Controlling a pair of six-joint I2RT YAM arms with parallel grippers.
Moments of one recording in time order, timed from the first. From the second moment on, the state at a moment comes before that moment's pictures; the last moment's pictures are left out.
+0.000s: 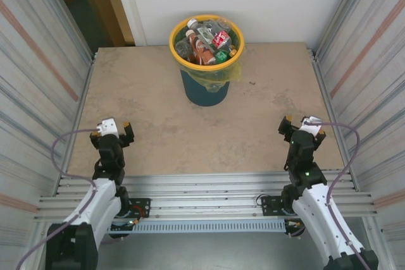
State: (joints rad) left arm -0.03 0.76 0.09 0.38 -0.36 -0.02; right arm 0.20 0.47 0.25 -0.08 0.60 0.24
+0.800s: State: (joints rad) left arm -0.02 1.19 0.20 0.73 -0.01 0.11; right arm 0.04 0.92 0.20 0.41 0.33 0.20
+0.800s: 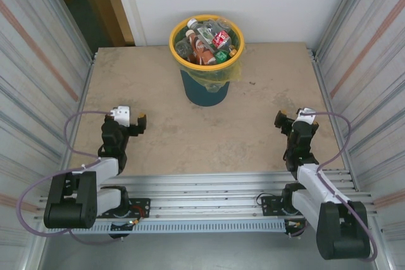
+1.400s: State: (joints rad) left arm -0.03 1.51 0.37 0.79 0.03 0.09; right arm 0.02 1.25 0.22 0.66 0.16 0.16
